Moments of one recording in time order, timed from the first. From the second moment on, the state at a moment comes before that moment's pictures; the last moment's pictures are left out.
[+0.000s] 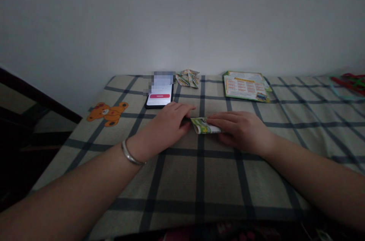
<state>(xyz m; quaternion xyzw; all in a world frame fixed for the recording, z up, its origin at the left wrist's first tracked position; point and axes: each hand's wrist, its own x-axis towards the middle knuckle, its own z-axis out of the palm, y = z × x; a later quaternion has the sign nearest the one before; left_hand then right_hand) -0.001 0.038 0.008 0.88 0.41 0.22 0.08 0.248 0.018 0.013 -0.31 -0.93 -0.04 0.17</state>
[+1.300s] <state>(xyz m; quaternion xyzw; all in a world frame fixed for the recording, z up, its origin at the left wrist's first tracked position) 0.009 0.032 0.011 0.77 0.43 0.37 0.31 0.243 0.027 0.002 -0.46 -0.78 0.22 0.37</state>
